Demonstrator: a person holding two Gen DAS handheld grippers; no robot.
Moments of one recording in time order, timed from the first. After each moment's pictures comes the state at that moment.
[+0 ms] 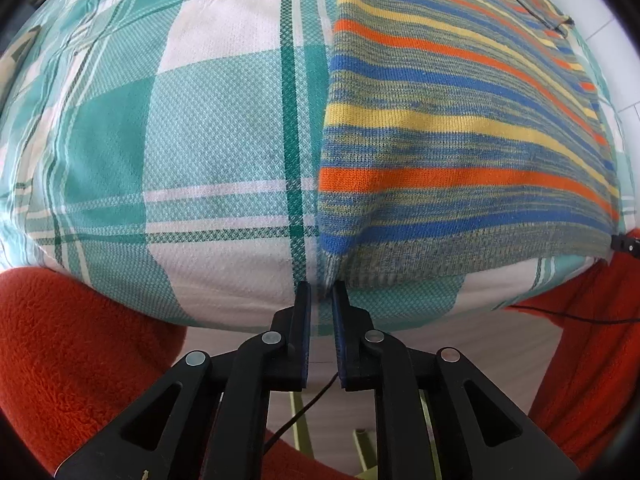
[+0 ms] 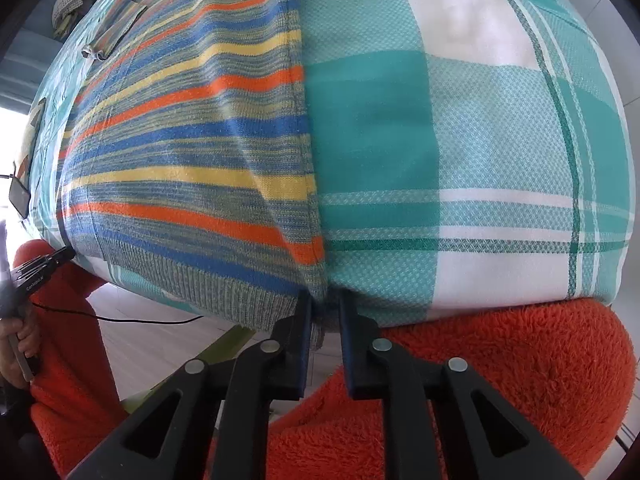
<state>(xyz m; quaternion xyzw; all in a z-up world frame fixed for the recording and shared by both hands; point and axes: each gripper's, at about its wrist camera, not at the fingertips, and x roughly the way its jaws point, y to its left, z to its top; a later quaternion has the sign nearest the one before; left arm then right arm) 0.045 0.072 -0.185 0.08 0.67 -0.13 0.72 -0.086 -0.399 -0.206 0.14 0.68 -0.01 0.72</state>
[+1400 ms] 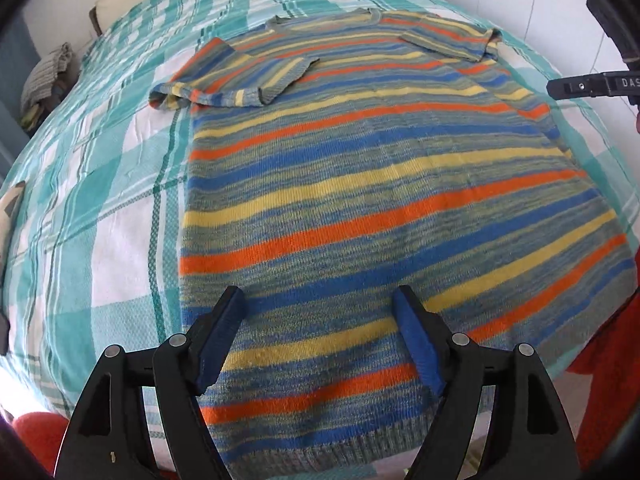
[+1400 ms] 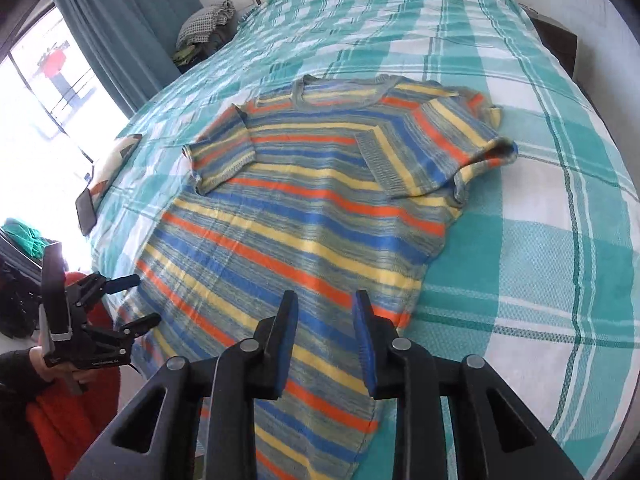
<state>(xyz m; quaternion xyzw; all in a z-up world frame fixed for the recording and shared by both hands) 0.048 -0.046 -0.161 0.18 0.48 -0.20 0.83 0.048 -0.398 -0.141 0.06 0.50 0.13 0.85</state>
